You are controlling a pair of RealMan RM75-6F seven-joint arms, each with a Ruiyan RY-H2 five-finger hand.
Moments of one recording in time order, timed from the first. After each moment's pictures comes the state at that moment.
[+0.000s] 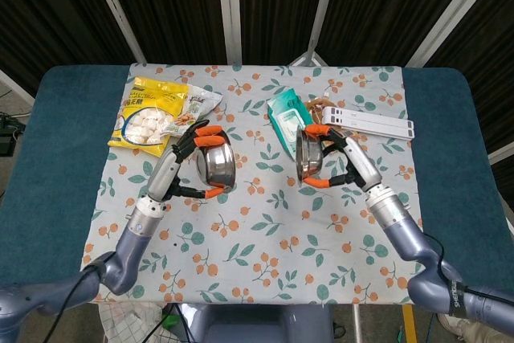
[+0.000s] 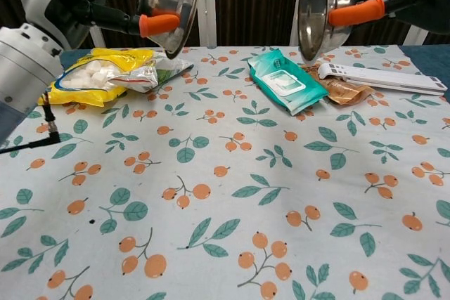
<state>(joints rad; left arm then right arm) -0.73 -1.76 -0.21 -1.13 1.61 1.49 -0.67 0.63 -1.25 0.33 -1.64 -1.30 0.94 0.71</state>
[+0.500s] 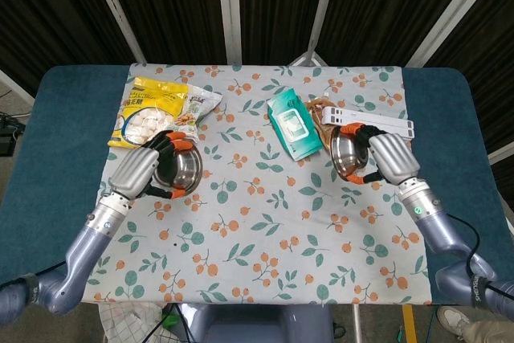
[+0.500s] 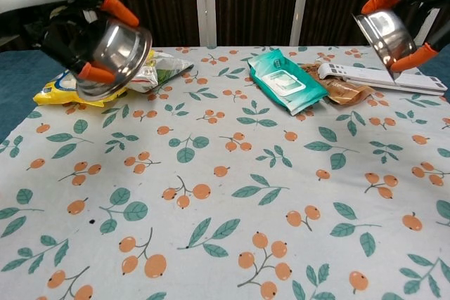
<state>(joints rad) -0.68 -1.32 -0.17 -1.70 1.18 1.11 -0.04 0.63 -1.21 0.22 -1.42 -1.42 1.00 0.25</state>
